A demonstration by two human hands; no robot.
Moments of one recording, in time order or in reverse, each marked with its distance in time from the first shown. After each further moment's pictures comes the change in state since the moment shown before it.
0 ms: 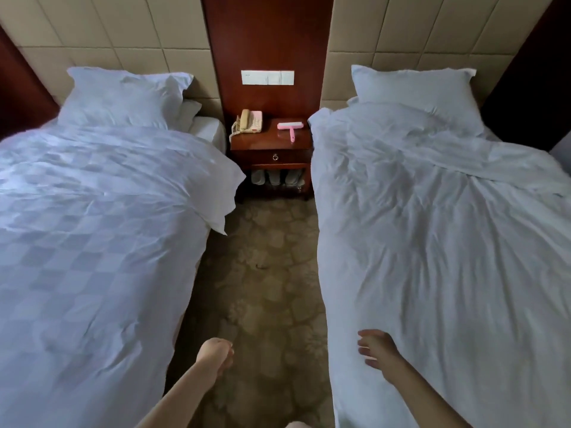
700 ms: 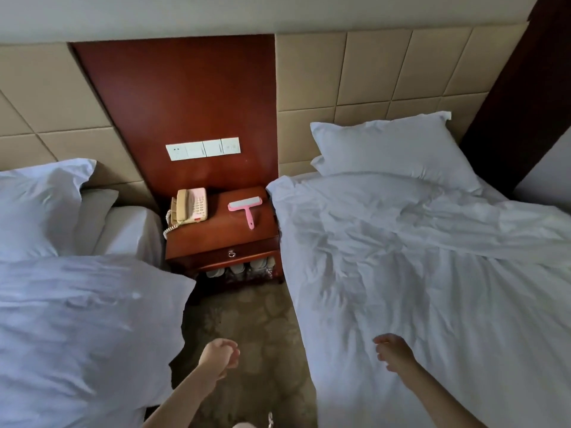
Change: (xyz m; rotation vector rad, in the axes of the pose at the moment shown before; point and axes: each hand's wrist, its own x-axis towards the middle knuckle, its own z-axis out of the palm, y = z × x) left_hand 0.264 0.577 0.168 0.247 -0.156 0.199; right_hand 0.319 -0.487 -0.013 -0.103 0.250 -0.090
